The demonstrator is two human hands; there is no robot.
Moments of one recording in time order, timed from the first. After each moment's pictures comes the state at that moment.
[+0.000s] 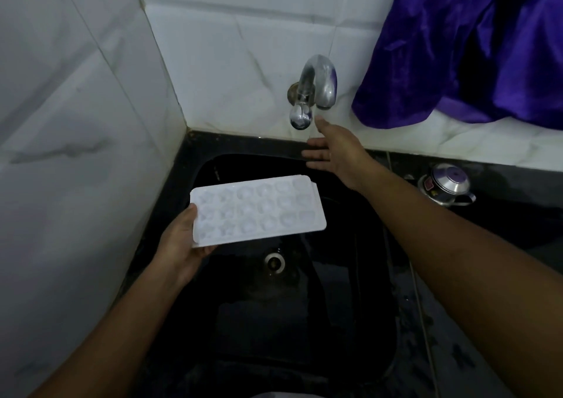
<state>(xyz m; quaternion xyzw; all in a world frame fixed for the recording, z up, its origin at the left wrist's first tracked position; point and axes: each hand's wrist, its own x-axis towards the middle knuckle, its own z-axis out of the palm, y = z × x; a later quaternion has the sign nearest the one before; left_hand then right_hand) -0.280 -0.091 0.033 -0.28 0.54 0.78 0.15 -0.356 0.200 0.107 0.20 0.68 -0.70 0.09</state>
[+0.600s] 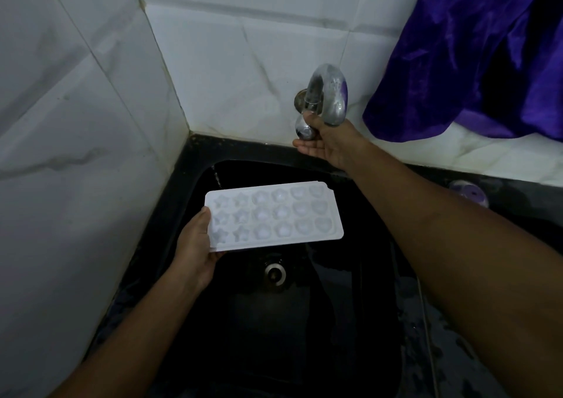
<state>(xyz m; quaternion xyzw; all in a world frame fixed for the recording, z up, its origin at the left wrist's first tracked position) -0.300 -0.058 0.024 -0.30 0.54 0.77 0.14 -0.422 0.192 0.114 0.24 0.62 -0.74 0.09</state>
